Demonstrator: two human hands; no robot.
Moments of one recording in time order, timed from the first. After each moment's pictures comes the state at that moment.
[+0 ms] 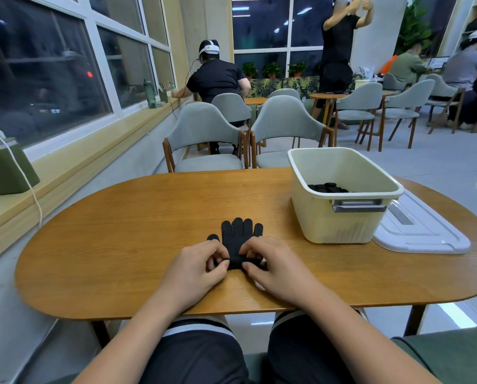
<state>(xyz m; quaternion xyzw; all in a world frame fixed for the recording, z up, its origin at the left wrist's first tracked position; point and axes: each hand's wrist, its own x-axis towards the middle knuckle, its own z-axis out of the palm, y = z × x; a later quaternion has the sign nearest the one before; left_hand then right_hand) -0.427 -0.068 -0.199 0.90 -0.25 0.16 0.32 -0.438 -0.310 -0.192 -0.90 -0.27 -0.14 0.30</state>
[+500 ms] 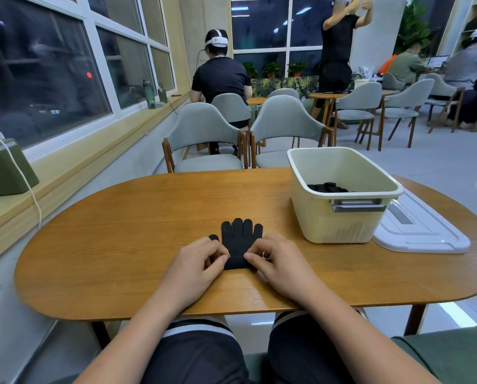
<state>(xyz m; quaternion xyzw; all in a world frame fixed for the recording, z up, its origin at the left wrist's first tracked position) -0.425 -0.068 -0.197 0.91 -0.23 0.16 0.30 -0.430 -0.312 -0.196 -0.91 -0.19 -0.14 0.35</state>
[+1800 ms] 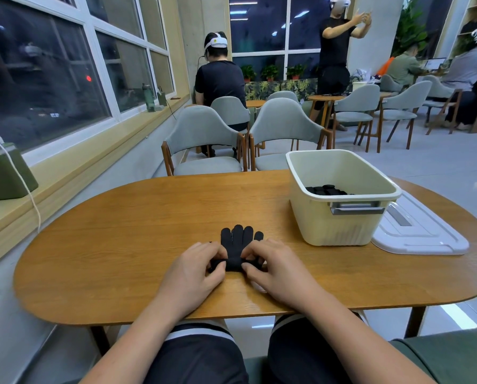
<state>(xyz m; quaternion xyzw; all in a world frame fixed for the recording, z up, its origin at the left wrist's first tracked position) -0.430 -0.070 -0.198 0.91 -0.24 0.18 0.27 -0.436 -0.311 -0.196 -0.91 -0.24 -0.16 0.31</state>
